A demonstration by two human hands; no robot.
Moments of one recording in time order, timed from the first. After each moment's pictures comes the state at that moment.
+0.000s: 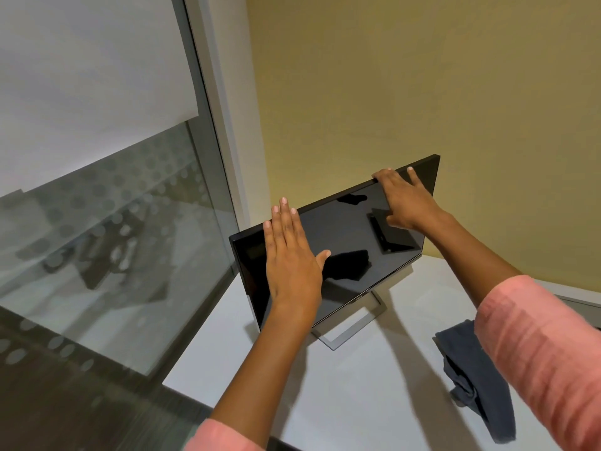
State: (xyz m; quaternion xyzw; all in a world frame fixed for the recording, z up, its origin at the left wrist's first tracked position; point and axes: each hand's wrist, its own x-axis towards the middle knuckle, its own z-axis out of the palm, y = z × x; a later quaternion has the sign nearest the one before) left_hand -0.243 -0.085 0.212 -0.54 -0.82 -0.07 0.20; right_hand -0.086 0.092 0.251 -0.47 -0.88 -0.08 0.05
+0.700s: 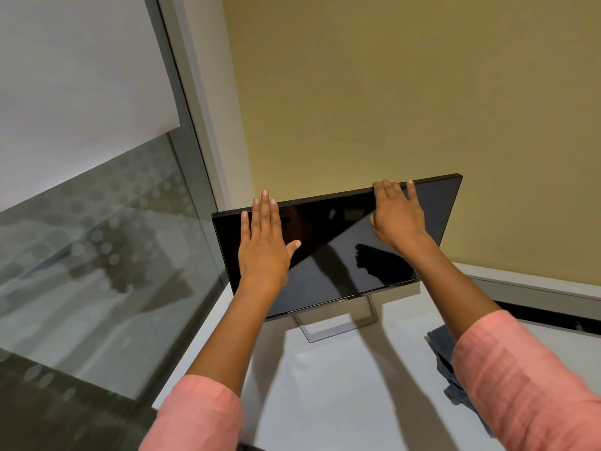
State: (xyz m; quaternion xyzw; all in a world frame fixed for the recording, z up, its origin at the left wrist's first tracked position) left_hand -0.294 -0.047 0.216 -0.59 -0.79 -0.04 0.15; right_hand -0.096 0.067 0.240 -0.58 -0.80 -0.13 0.08
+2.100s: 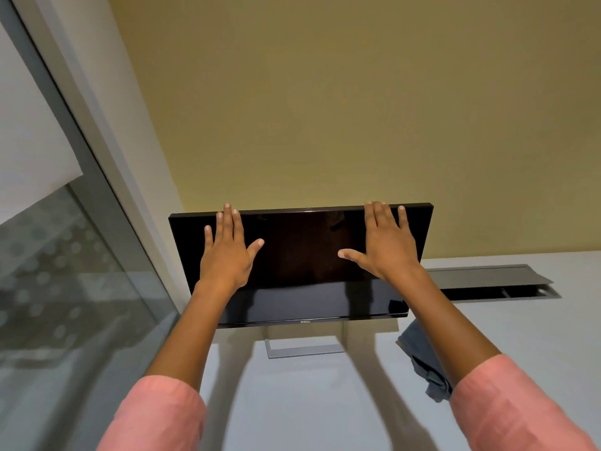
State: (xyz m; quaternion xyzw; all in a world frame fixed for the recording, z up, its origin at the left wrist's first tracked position) left_hand -0.329 0.052 0.222 -0.70 -0.71 -0.08 0.02; right_hand -0.062 0.055 0.230 -0.69 -0.71 -0.12 0.06
